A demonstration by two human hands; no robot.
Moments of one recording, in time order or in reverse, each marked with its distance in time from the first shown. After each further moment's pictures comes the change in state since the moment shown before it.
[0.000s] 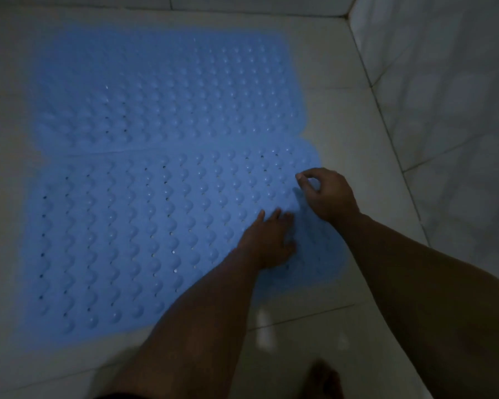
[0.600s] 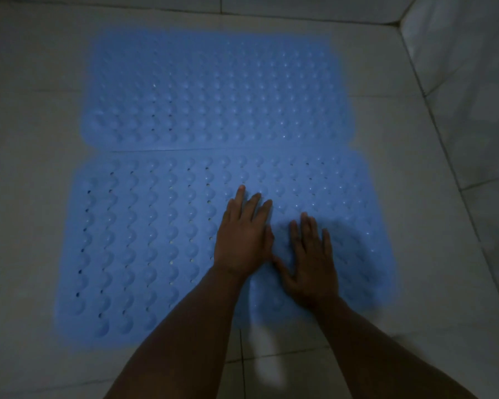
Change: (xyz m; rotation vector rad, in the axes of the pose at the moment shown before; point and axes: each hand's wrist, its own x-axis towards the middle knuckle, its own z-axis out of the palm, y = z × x) left_hand -0.056 -0.105 -0.009 0.129 0.676 -0.119; right_hand -0.120 -0.061 0.124 -0.347 -0.171 -0.171
